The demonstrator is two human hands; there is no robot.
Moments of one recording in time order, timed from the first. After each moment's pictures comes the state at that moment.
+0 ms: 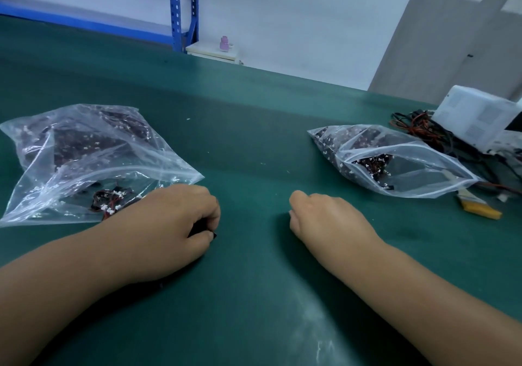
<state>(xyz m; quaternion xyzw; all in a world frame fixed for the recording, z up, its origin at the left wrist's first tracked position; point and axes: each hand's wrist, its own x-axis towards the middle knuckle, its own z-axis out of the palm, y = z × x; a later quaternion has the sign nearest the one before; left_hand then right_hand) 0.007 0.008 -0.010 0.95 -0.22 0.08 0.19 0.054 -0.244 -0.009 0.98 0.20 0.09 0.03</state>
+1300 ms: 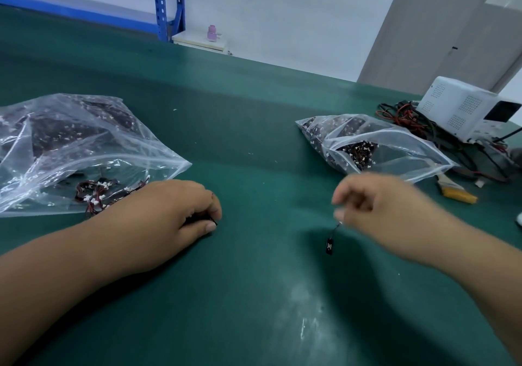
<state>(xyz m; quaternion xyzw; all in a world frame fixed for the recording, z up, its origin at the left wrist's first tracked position) 0.006 0.003 -0.016 0.94 -0.24 0.08 0.22 0.030 -0.323 0.034 0.96 0.14 0.01 -0.23</state>
